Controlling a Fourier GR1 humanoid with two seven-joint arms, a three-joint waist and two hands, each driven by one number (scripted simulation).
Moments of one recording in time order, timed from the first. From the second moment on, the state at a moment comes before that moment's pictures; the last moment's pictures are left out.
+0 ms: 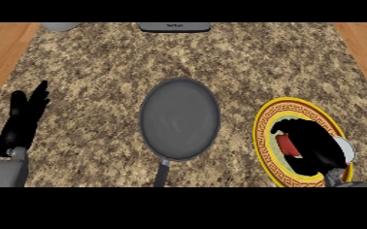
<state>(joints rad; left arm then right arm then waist) -0.13 0.40 0.12 -1.29 -0.04 0.07 0.23 0.00 -0.40 0.21 -1.60 1.09 0.26 0.01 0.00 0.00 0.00</state>
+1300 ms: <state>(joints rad) -0.09 0.35 0.17 -1.33 -0.10 0.05 0.23 0.14 -0.39 -0.04 -1.84 0.89 0.12 -0.28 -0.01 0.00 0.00</state>
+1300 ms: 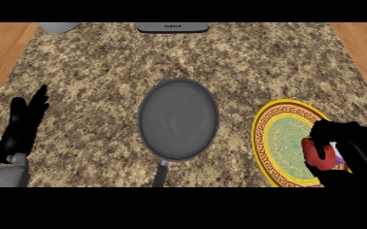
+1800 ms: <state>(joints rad) -0.14 0.34 0.18 -1.31 -0.11 0.04 0.24 0.04 -0.21 0.09 -2.00 0.89 0.18 -0.10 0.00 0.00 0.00</state>
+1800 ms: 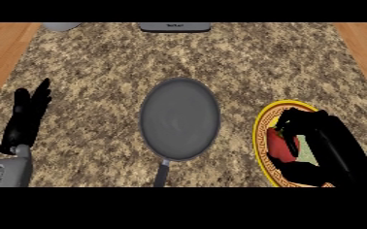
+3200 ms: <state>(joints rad) -0.18 0.31 0.15 -1.30 -0.15 0.02 0.24 -0.73 0.00 0.49 -0.82 0.43 -0.37 0.10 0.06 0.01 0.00</state>
